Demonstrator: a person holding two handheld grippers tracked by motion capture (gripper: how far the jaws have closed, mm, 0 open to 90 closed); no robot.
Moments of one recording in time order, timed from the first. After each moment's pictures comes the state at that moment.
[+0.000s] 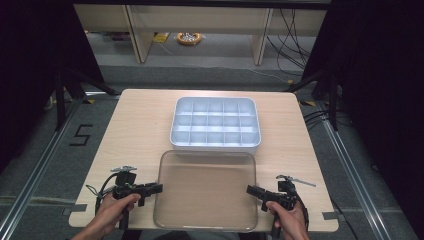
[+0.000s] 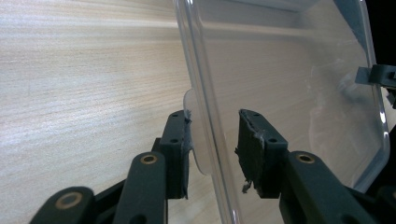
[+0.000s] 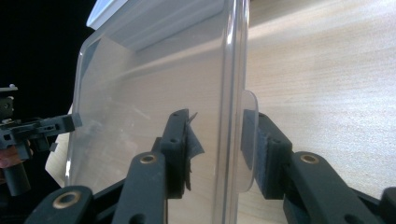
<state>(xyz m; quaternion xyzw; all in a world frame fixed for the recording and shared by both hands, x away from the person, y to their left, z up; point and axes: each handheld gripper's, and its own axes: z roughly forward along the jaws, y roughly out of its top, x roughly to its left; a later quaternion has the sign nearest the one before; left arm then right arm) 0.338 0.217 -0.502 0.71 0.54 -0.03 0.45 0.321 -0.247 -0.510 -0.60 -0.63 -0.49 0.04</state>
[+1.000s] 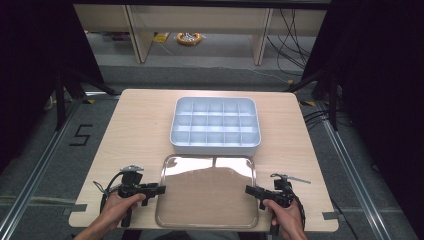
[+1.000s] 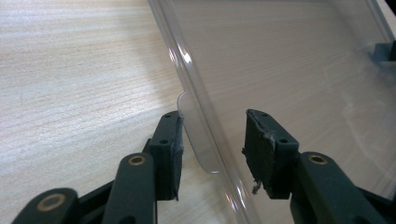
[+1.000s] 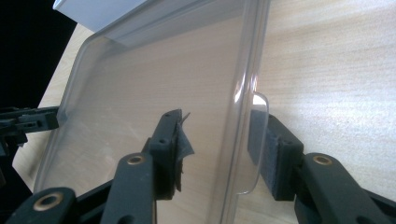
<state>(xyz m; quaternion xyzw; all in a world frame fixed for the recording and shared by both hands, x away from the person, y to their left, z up) 0.347 0.209 -0.513 0.74 0.53 -0.02 0.41 0.328 -0.242 -0.515 -0.62 -0.64 -0.45 0.05</state>
